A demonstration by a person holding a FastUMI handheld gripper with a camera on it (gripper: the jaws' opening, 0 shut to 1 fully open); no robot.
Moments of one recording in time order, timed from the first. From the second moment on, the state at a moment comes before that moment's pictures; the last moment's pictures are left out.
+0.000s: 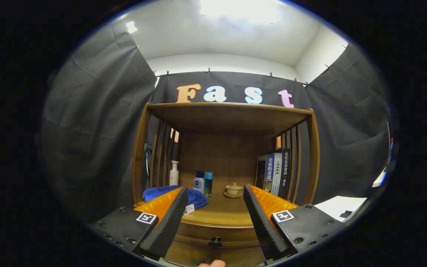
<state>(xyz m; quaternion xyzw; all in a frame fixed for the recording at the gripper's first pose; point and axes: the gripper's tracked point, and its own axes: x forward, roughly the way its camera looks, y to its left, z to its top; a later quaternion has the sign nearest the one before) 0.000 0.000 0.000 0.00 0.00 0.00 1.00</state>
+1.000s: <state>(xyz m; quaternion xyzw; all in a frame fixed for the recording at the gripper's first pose) -0.003 0.002 -0.001 0.00 0.00 0.01 1.00</state>
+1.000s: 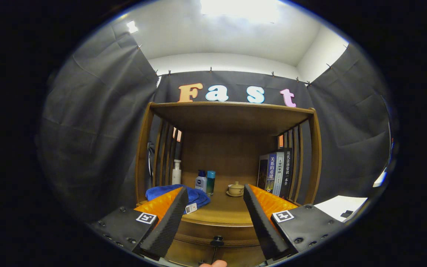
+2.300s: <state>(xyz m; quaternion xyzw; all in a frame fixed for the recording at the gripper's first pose) 0.045 -0.033 -0.200 0.02 0.08 -0.05 1.00</state>
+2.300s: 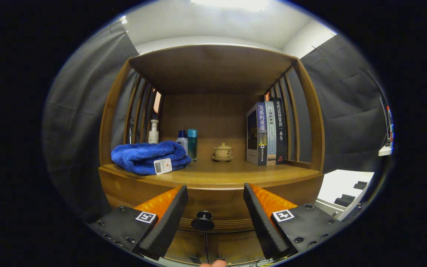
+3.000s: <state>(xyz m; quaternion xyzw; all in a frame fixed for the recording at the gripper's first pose) 0.066 -0.005 -0.284 0.01 0.15 -0.04 0.99</state>
